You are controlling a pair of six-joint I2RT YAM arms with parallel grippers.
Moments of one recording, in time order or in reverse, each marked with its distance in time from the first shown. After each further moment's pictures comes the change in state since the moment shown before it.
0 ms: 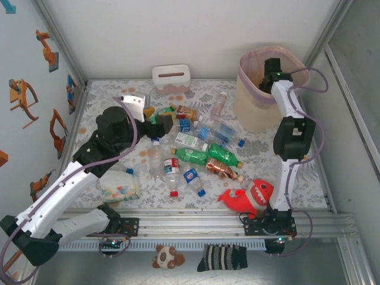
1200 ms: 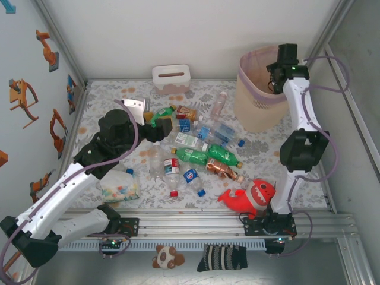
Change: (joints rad) left arm 0.000 -0.014 -0.039 -0.026 -0.019 -0.033; right arm -0.011 -0.250 0.002 0.009 -0.029 0.029
